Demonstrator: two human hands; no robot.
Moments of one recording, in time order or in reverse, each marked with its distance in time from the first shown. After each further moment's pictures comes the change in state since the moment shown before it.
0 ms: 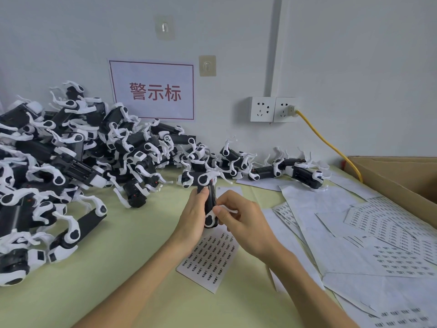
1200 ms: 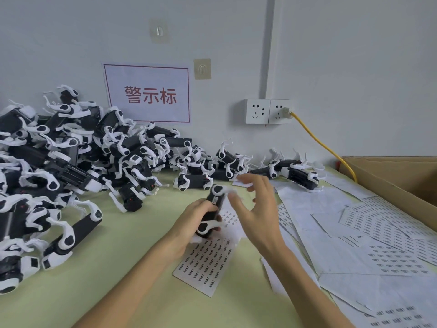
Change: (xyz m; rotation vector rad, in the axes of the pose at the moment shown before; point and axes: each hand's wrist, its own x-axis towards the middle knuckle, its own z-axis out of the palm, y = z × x) left_hand -0.004 0.020 -0.006 0.045 -0.215 -0.265; right_hand 0.005 0.000 -0.013 -0.135 0.447 -0.033
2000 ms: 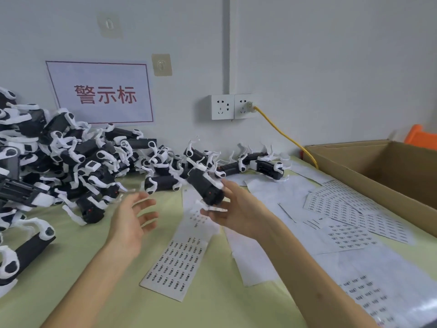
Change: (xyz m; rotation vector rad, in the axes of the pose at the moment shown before) left_hand 0.011 0.003 -0.031 -0.419 0.379 0.060; right_hand 0.027 0.015 -0.036 0.967 -0.319 0.984
